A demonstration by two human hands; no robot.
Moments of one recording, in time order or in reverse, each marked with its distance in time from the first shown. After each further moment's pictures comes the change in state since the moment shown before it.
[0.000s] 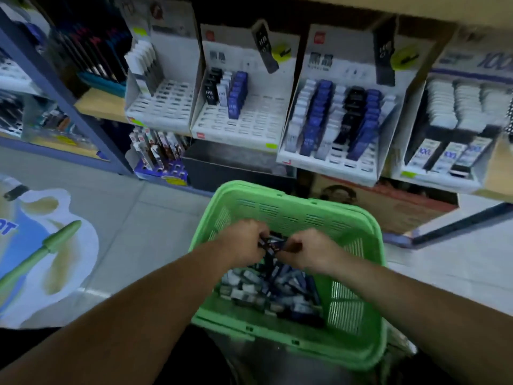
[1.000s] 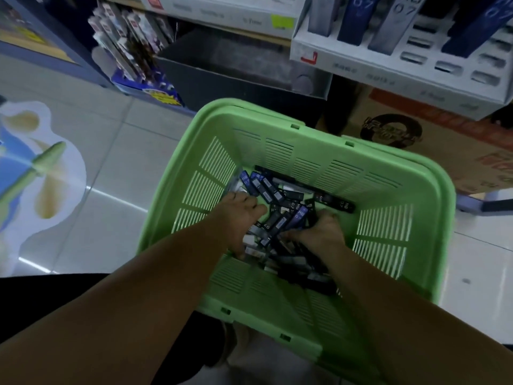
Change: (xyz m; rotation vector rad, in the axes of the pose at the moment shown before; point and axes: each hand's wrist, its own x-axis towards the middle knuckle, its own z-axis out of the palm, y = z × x) left_hand 0.051 -0.068 0.139 0.549 -0.373 0.079; right_hand 0.104 0.133 0.127 0.302 0.067 0.503
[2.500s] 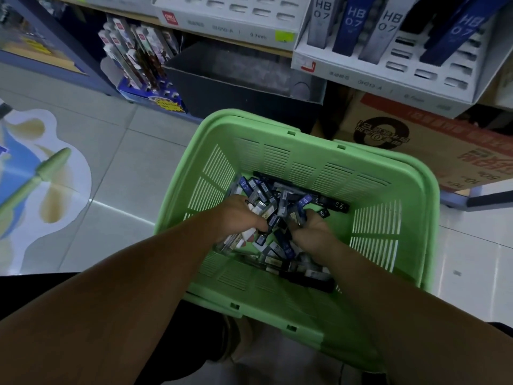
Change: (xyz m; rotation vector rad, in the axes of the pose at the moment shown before) left_hand -0.026 0.005 -0.017 -1.377 -0.022 -0.487; right_hand -0.019 -0.004 0.008 0.246 -0.171 -0.123
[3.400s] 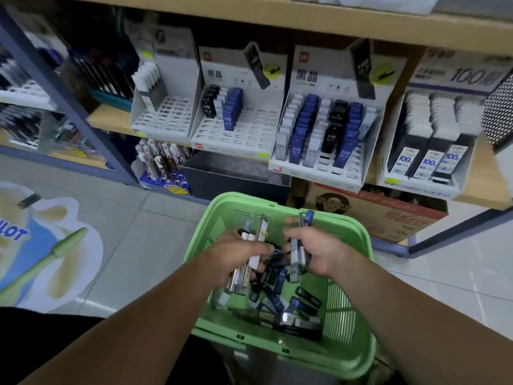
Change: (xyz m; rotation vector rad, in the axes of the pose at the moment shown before) left_hand -0.130 0.063 -0.022 -0.412 -0.010 0.254; right_hand -0.115 -0.120 -0.063 0.642 -0.154 -0.019
